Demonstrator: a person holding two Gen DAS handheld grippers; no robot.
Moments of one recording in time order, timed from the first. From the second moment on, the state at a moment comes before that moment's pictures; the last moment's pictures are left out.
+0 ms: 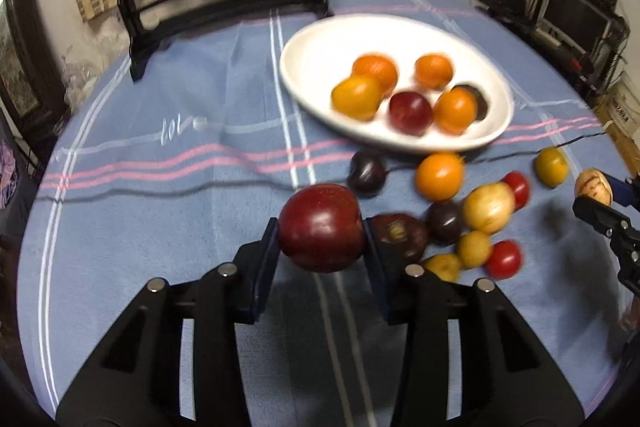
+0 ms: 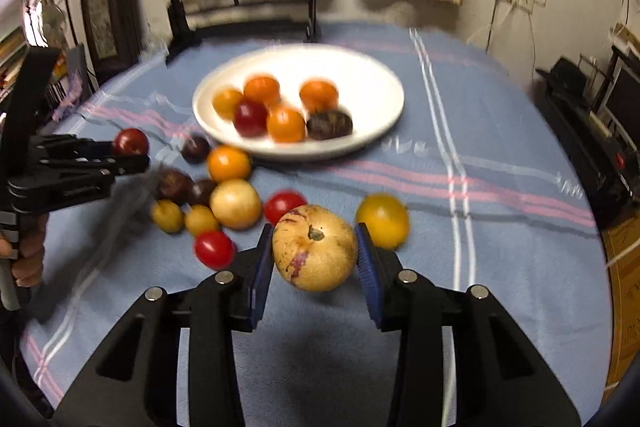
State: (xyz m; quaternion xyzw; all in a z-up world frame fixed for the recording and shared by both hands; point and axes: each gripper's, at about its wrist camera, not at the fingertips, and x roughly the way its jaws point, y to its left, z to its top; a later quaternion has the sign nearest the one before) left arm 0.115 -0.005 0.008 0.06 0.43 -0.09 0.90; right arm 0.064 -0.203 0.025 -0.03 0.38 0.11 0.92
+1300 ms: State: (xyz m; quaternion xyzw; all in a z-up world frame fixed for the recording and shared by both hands) left arm 0.150 -0.031 0.031 0.00 0.43 -0.12 0.90; right arm 0.112 -0.221 0.029 0.01 0.37 0.09 0.92
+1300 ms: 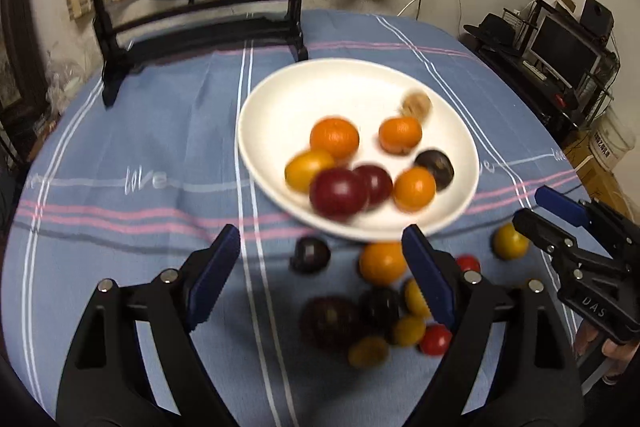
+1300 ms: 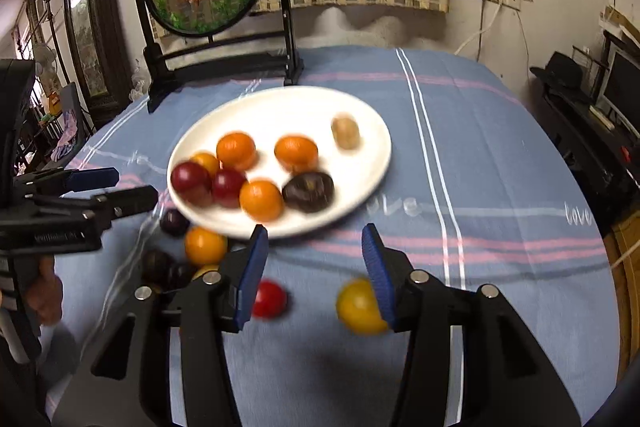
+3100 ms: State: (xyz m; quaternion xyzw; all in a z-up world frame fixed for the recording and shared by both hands) left arm 0.099 -0.058 -0.033 0.09 0.46 -0.14 0.87; right arm 0.077 -0.191 0.002 -0.01 0.40 0.14 0.91
